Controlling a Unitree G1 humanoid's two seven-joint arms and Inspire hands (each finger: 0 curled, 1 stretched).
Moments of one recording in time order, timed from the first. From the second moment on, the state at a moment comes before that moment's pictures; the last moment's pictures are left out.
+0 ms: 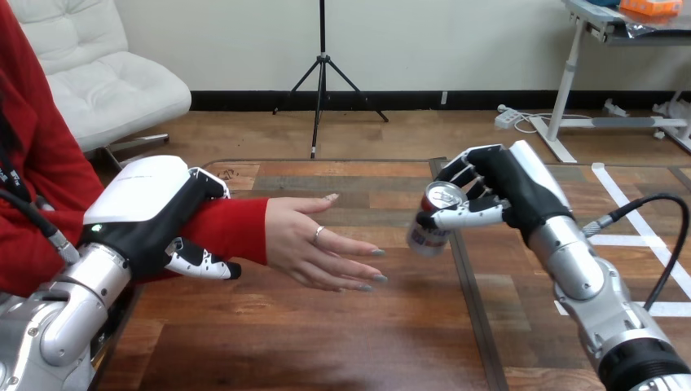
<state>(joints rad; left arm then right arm) -0.18 0.66 -0.10 0.15 0.59 -0.25 -0.11 -0.62 -0.32 0.12 0.94 -0.29 -0.31 0.01</state>
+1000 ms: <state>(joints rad) -0.21 0.64 -0.10 0.15 0.57 -0.25 -0.11 -0.62 -0.24 0.17 0.86 -0.30 -0.29 0.05</state>
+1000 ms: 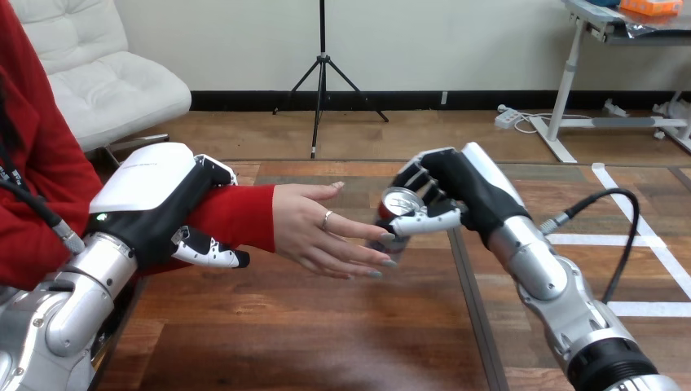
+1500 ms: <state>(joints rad) -0.21 0.63 -0.10 0.15 0.57 -0.25 -0.11 -0.62 -0.20 0.19 0.78 -0.30 -0.28 0.08</state>
